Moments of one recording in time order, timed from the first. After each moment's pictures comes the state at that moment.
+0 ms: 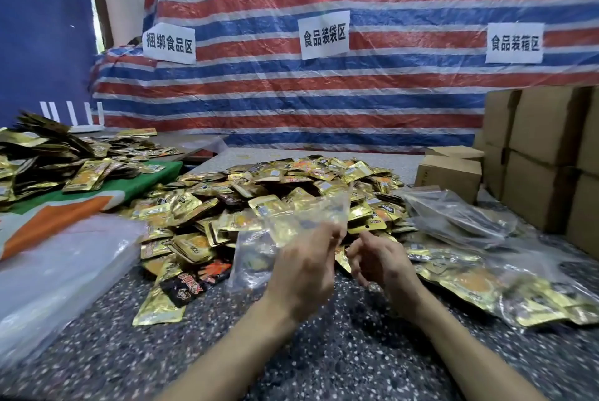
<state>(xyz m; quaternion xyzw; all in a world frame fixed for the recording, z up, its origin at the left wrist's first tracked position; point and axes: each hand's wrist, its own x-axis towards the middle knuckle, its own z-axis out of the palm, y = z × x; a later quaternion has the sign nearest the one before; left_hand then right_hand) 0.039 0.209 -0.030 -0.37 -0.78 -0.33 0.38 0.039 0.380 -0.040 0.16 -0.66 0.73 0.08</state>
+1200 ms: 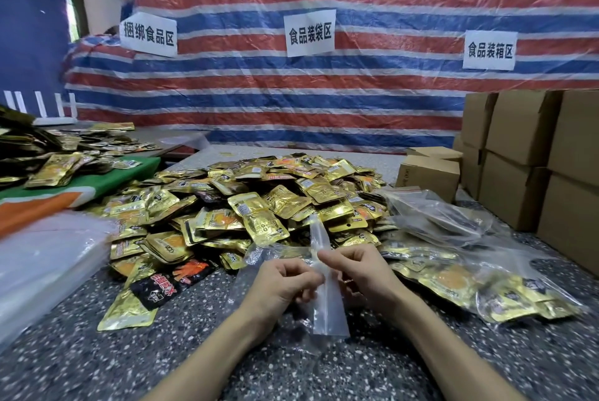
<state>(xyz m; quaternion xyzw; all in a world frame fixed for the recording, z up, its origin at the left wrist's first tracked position) 0.034 0.203 -0.058 -0.21 -0.63 -0.74 -0.10 0.047 0.382 -0.037 0.13 -0.75 0.65 0.00</state>
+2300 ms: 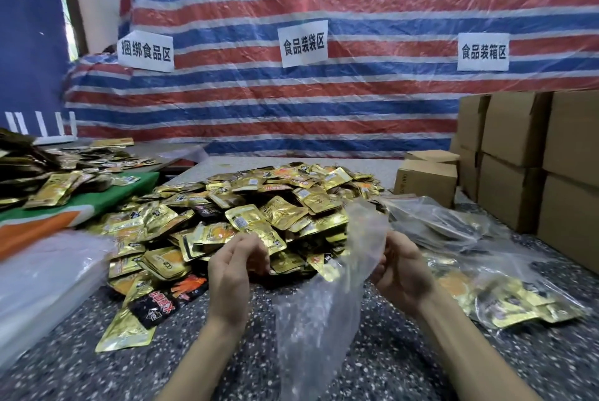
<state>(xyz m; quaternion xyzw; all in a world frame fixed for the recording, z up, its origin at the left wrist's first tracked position) 0.023 0.182 -0.038 -0.16 -0.59 -0.76 0.20 0.050 0.408 -0.011 0.13 -0.49 0.86 0.02</state>
